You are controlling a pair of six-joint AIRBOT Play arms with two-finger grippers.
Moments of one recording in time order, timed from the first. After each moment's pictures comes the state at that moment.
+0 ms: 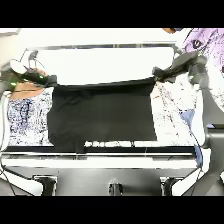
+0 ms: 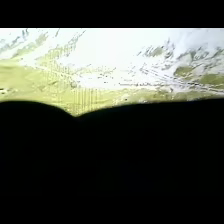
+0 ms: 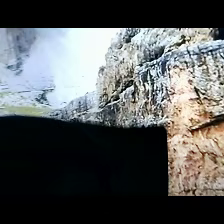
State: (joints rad) left arm 0.07 -1.81 1.77 1.27 -1.13 -1.47; right arm -0.03 -1.91 1.96 1.95 -1.21 -1.49
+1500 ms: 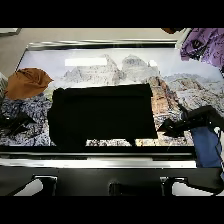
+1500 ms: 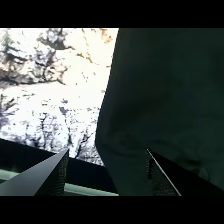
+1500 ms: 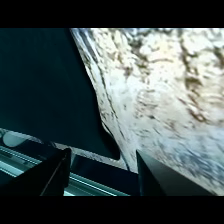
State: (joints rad) left arm 0.54 -1.18 0.97 1.20 -1.33 -1.50; right arm -0.37 -1.45 0.88 2.16 -1.32 -1.92
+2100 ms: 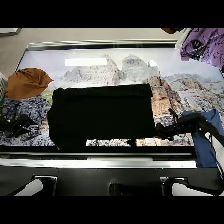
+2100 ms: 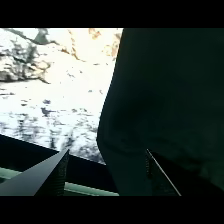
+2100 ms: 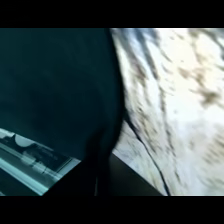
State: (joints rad) left arm 0.56 -1.17 0.91 1.16 -1.31 -1.47; right arm -0.28 -1.44 0.74 2.27 -1.18 -1.99
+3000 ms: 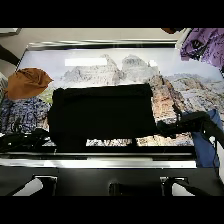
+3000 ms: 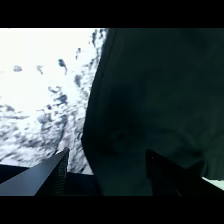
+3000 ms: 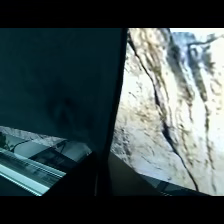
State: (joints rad) left arm 0.64 -1.18 0.53 0.86 -1.12 -1.16; right arm -0.26 -1.30 0.73 2.27 -1.20 -1.92
